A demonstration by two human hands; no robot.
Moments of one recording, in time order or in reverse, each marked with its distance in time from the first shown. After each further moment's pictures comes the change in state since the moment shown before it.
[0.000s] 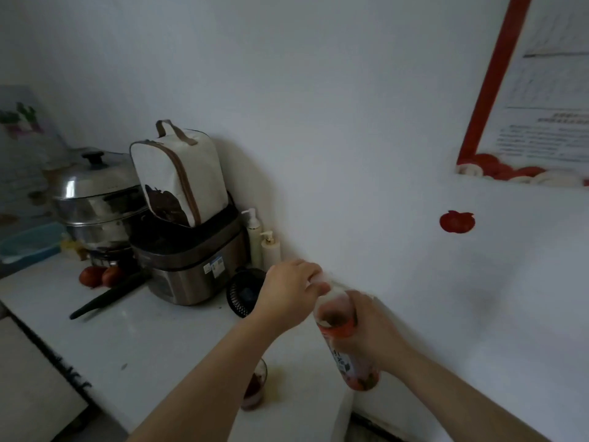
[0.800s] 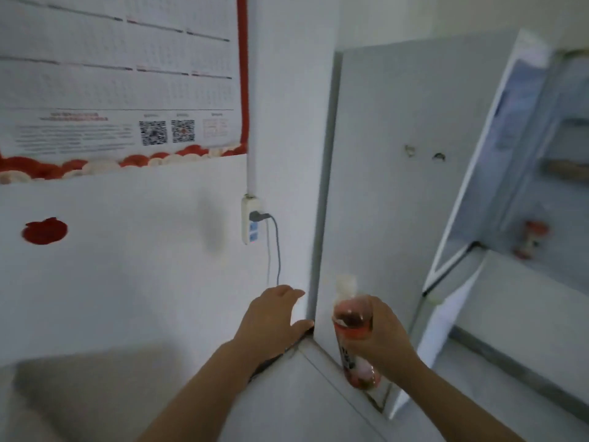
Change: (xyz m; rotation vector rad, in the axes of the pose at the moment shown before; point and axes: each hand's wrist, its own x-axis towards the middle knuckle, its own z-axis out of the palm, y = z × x) left_hand -0.152 0.340 0.150 -0.163 -0.614 1.062; right_hand -0.456 0.089 -0.154 -0.110 0.882 0.830
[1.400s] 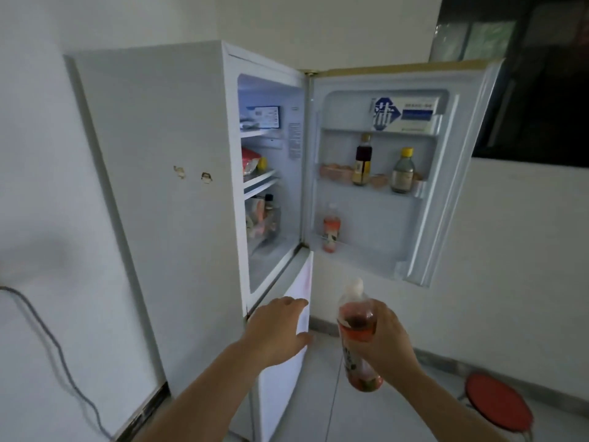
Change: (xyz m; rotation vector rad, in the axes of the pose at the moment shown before) left_hand 0.172 0.349 0.127 0.076 -0.262 0.466; right_hand -0.075 0.247 -0.275 -0.016 0.524 0.510
